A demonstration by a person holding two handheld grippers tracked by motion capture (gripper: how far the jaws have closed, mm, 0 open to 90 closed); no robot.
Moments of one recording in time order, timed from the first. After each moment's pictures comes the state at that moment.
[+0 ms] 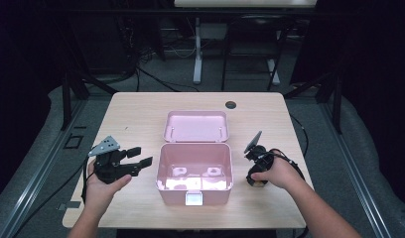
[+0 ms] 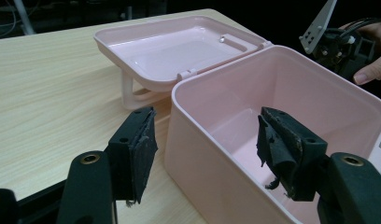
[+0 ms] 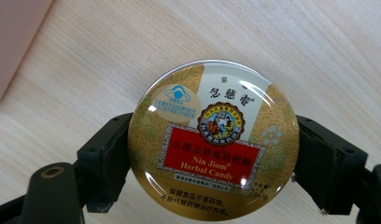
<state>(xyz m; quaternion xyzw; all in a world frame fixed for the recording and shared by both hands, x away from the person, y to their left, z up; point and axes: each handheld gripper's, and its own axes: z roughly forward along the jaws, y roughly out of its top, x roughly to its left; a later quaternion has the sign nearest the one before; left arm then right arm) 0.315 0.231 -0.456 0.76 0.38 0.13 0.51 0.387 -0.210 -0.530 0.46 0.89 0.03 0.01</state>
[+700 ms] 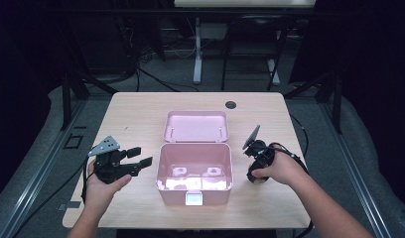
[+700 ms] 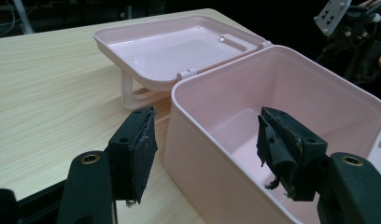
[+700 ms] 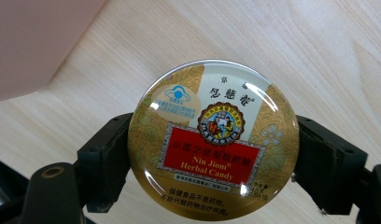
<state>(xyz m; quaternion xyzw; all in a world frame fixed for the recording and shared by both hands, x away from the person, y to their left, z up) 0.315 0.231 -0.456 0.76 0.38 0.13 0.51 0.381 -0.200 -0.491 0.43 0.90 0.03 0.02</state>
